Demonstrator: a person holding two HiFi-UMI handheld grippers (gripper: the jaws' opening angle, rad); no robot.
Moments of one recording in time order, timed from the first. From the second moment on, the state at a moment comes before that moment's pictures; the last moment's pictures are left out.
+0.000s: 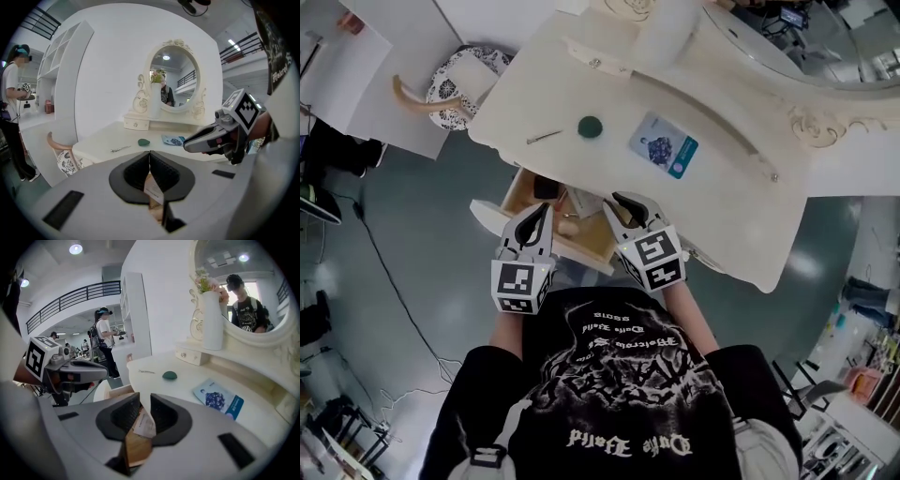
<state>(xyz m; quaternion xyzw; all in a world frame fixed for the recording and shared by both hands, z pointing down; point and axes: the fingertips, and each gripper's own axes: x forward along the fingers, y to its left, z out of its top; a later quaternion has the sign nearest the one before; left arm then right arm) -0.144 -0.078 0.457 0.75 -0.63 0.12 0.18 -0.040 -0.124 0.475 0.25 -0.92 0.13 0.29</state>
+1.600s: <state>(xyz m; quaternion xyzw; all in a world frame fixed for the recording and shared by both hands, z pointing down) -0.063 -0.103 0.449 0.81 -0.56 0.13 0.15 0.047 -0.125 0.461 0.35 -0.90 0.11 0.25</state>
